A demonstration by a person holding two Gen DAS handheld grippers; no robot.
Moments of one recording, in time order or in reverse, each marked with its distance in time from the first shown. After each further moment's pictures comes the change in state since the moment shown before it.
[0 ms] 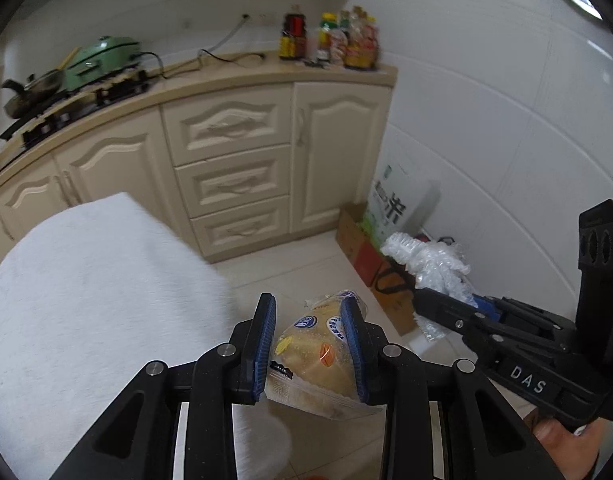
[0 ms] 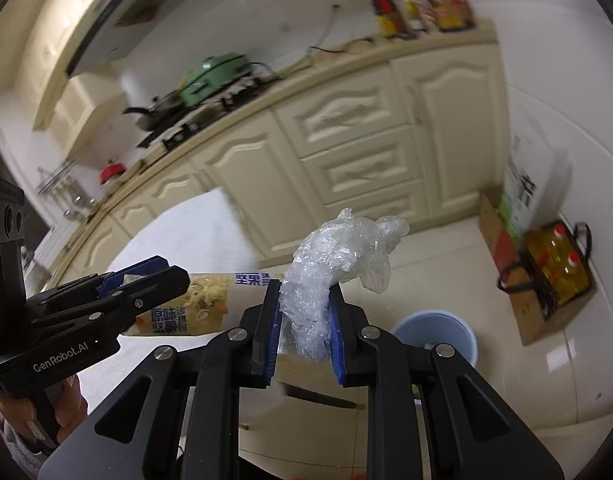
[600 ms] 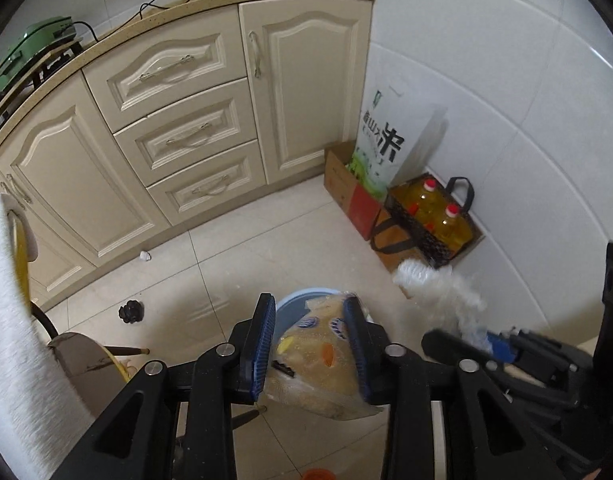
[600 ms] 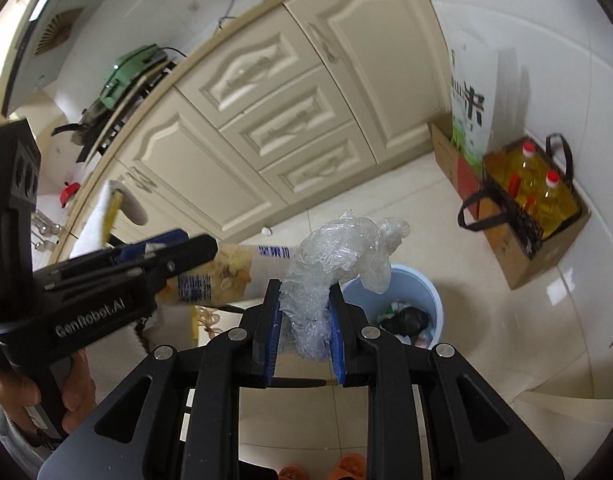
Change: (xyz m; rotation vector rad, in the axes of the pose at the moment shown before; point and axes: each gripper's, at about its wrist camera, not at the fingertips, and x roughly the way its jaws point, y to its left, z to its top) left arm 0.209 -0.068 0.065 0.086 0.202 0.028; right arm 0.063 -0.149 -0.037 0.199 0.118 -0.064
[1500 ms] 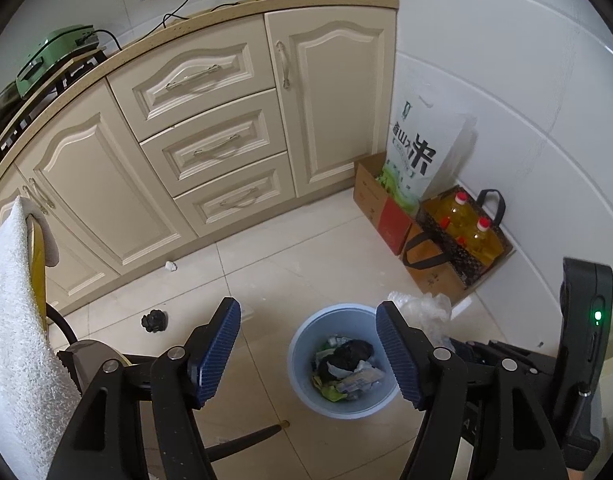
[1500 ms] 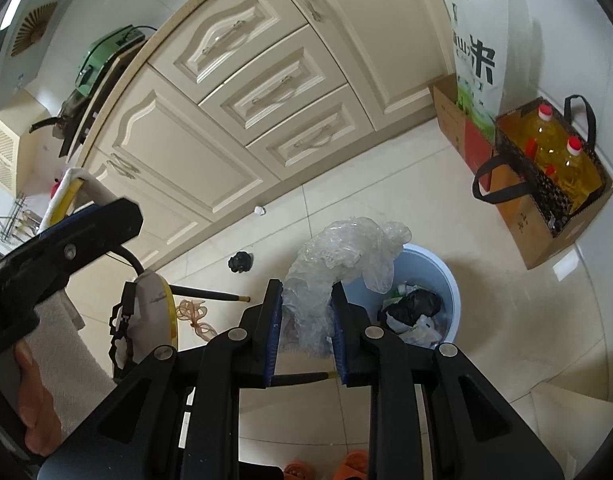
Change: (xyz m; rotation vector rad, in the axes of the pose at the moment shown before) left arm 0.028 -0.001 -0.016 0.006 -0.041 0.082; right arm 0.076 -0.019 -0.001 0.040 0.085 -0.002
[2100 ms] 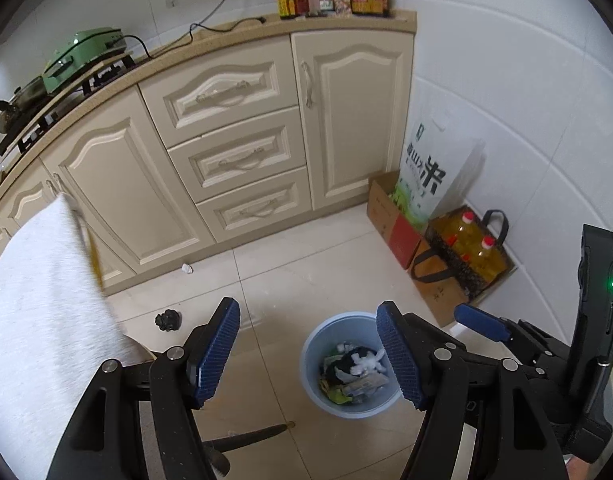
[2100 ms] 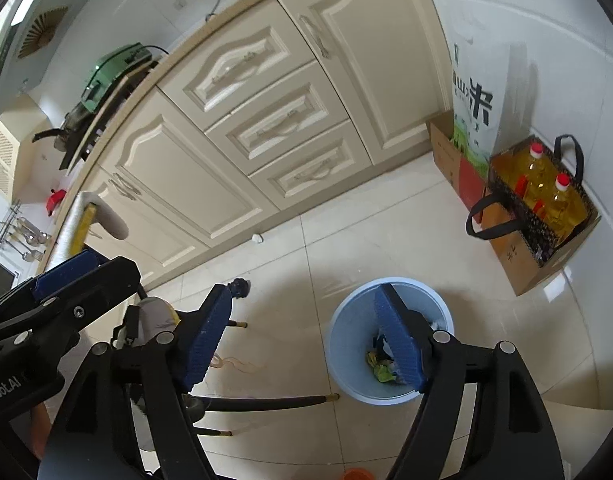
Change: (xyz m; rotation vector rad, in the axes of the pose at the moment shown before) left arm -0.054 0.007 -0.006 -0.049 -0.056 0.034; right arm -0.035 0.035 0.019 -0.026 -0.104 -0.041
